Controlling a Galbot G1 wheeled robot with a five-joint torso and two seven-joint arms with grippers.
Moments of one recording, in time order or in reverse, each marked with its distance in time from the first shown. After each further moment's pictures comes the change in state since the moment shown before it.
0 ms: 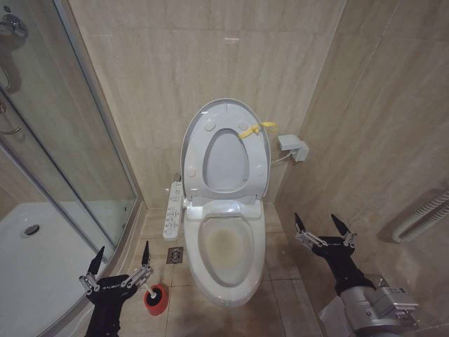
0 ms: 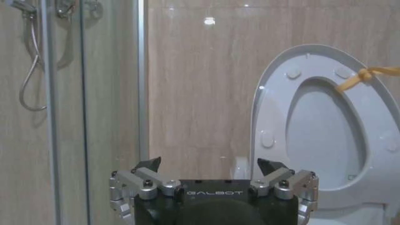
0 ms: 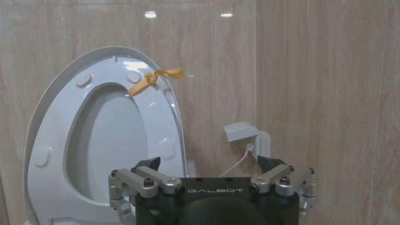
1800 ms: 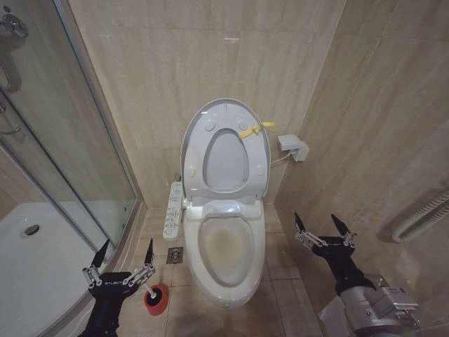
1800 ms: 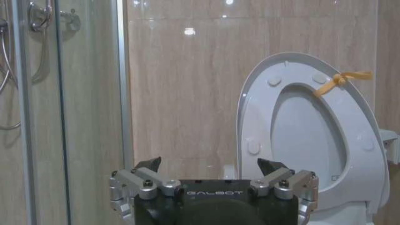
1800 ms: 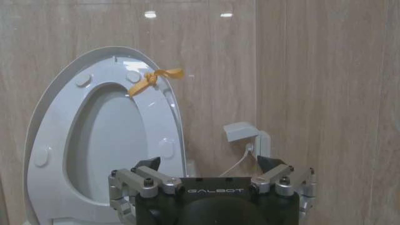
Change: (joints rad) left arm -0.016 -0.011 -0.062 0.004 -0.002 -0.022 0.120; right arm 0.000 0.000 0.000 0.000 0.000 0.000 0.000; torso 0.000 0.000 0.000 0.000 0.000
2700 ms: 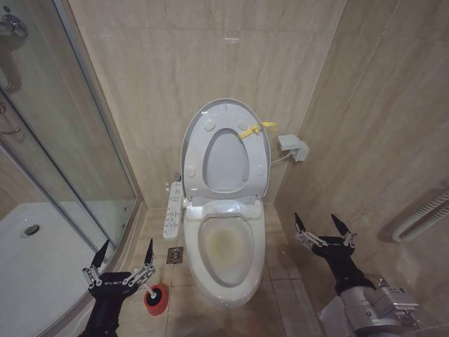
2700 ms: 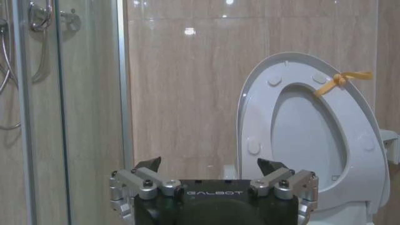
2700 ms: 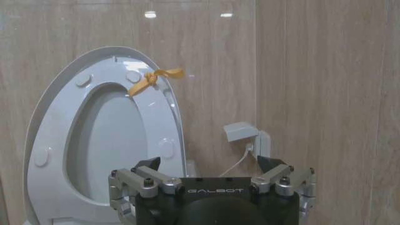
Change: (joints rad) left arm 0.000 0.000 0.000 0.000 0.000 0.000 -0.001; right arm 0.000 0.000 0.000 0.000 0.000 0.000 0.000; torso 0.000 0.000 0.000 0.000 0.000
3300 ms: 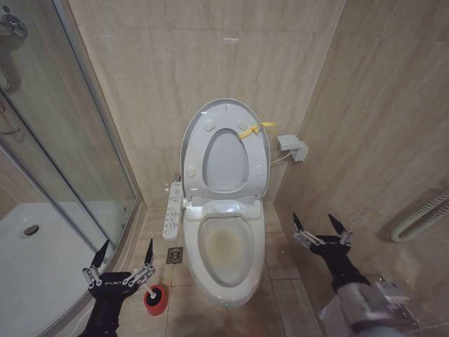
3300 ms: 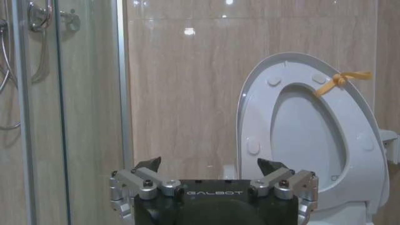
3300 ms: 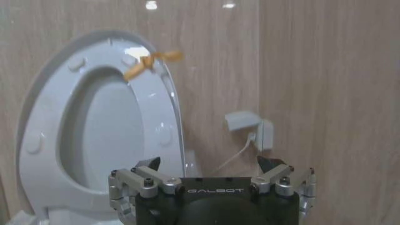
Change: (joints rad) left arm 0.000 0.000 0.000 0.000 0.000 0.000 0.000; right arm 0.098 -0.003 -0.003 -0.114 0.004 -0.021 -0.040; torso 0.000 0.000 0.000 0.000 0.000
